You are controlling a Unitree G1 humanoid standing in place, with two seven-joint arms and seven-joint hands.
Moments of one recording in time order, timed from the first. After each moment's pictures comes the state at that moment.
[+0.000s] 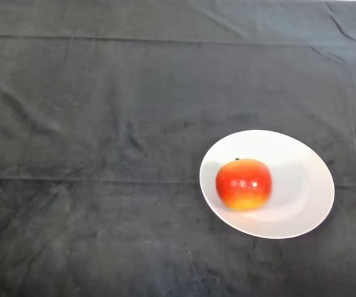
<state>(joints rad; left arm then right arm) -0.52 0.63 0.47 1.20 -0.55 -0.41 -0.16 -0.60 -0.49 -0.87 1.21 0.84 0.34 0.54</state>
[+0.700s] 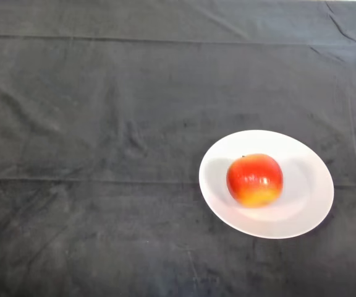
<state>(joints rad) -0.52 0.63 0.50 1.20 -0.56 -0.38 -0.11 -0.60 -0.49 -0.87 1.21 0.84 0.34 0.54</state>
